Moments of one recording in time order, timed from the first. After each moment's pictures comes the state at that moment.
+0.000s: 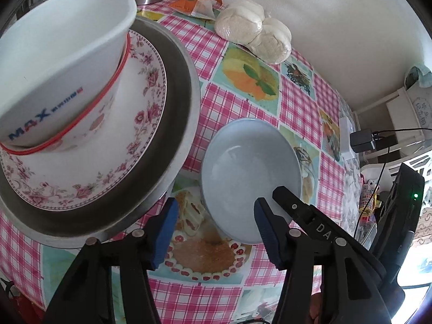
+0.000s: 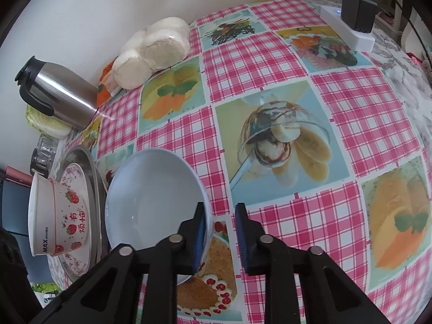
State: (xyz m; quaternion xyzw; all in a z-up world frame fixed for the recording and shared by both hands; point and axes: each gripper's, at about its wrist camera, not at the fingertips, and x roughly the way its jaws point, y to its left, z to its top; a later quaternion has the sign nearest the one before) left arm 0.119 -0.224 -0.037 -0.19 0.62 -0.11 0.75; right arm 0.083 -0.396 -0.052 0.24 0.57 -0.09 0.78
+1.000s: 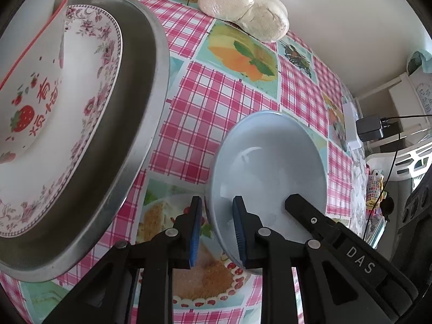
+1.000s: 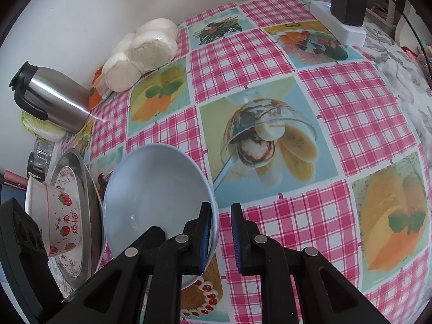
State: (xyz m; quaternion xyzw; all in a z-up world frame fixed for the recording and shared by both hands) left arm 0.132 -0.250 -0.073 -0.18 0.63 -0.13 0.75; right arm 0.080 -0.408 -0.057 0.24 0.58 -0.10 0.77
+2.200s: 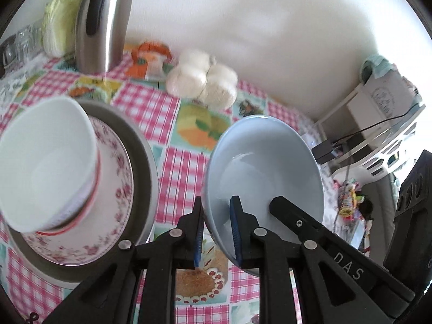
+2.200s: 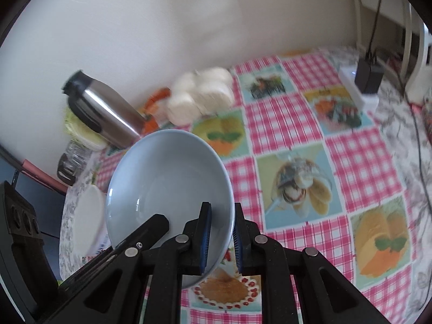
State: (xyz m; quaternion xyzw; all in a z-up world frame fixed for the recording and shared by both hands) left arm 0.130 -0.224 0.036 -0.16 0.52 -0.19 0.82; right arm 0.080 -0.374 0.045 0.21 0.50 -0.05 0.84
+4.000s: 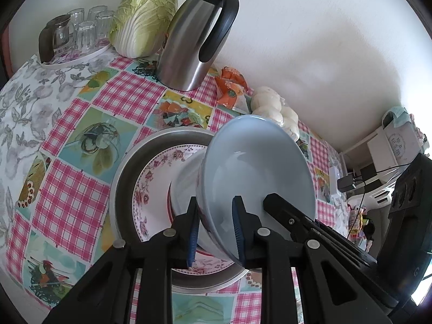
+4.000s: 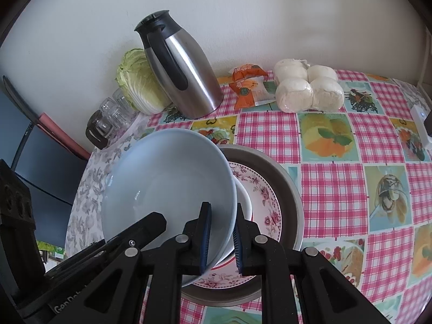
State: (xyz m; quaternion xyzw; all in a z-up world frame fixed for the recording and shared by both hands) left arm 0.152 -0.056 0.045 -0.20 0.53 -0.13 0.81; right arm 0.133 -0.200 0.042 0.14 0.53 0.03 0.84
